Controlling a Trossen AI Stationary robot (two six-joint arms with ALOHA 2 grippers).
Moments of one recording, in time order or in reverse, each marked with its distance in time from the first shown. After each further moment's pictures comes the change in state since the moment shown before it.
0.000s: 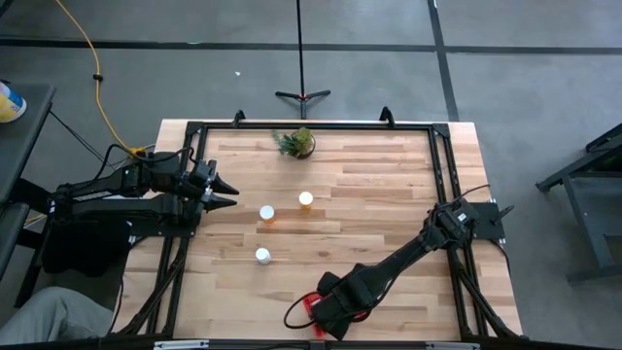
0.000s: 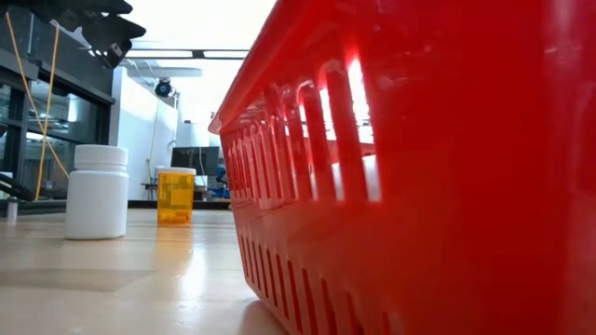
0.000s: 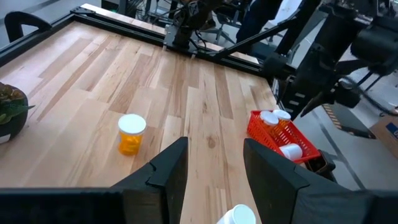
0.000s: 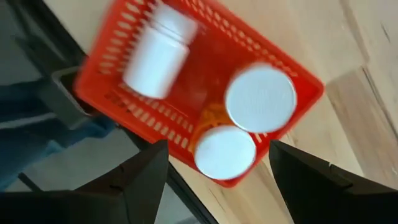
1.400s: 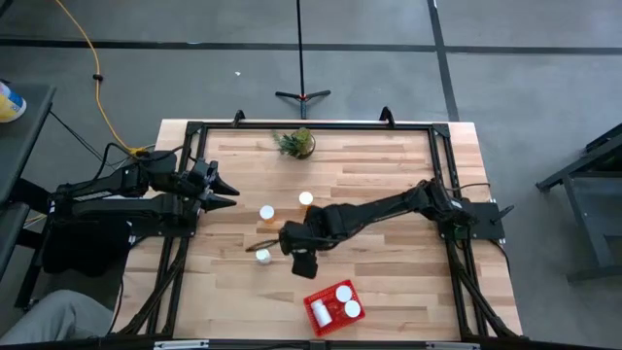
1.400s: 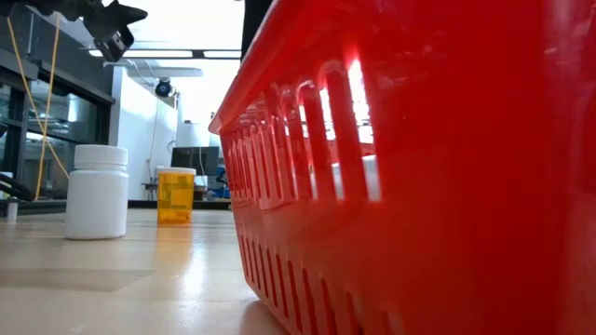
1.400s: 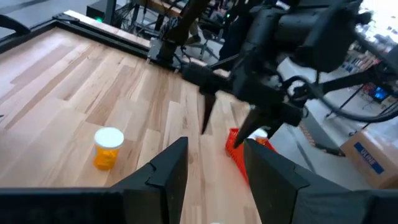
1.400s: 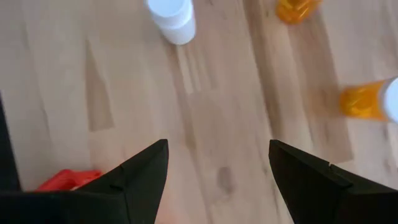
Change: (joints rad) left arm 0.000 0.000 0.000 0.083 0.049 -0.102; right arm -0.333 -0.034 0.000 0.203 0.163 -0.703
